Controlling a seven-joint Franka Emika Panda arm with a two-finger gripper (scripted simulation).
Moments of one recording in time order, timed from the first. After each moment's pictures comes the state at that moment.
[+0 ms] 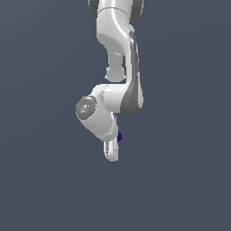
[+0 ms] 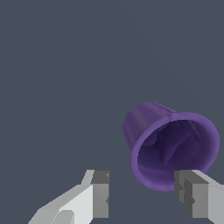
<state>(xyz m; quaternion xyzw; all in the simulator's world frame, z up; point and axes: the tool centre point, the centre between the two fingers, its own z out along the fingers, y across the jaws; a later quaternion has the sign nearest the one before) 0.051 0.004 0.098 -0.71 0.69 0.15 0.07</state>
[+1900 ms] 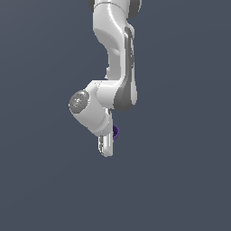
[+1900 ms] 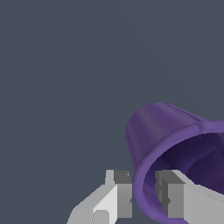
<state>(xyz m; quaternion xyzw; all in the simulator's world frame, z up) 0.034 -0.017 0.104 -0.70 0.69 0.15 0.07</state>
